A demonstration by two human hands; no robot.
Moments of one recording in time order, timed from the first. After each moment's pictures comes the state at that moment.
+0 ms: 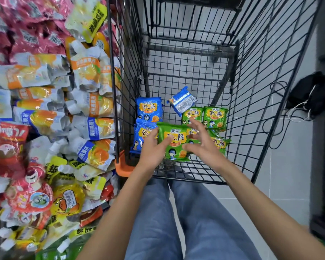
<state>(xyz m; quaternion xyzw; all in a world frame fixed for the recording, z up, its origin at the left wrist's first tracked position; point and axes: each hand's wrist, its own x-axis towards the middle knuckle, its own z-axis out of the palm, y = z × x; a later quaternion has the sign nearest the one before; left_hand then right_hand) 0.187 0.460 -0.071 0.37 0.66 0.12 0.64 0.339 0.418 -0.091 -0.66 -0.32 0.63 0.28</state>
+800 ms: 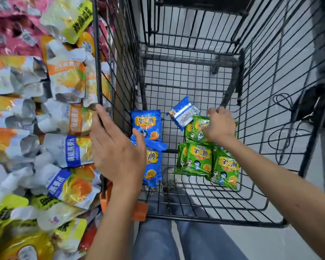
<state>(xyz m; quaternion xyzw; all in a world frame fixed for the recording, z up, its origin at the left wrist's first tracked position) 0.164 0.500 -0.112 0.63 0.76 0.15 0.01 0.399 0.509 -0.217 -0.82 -0.52 0.20 -0.11</state>
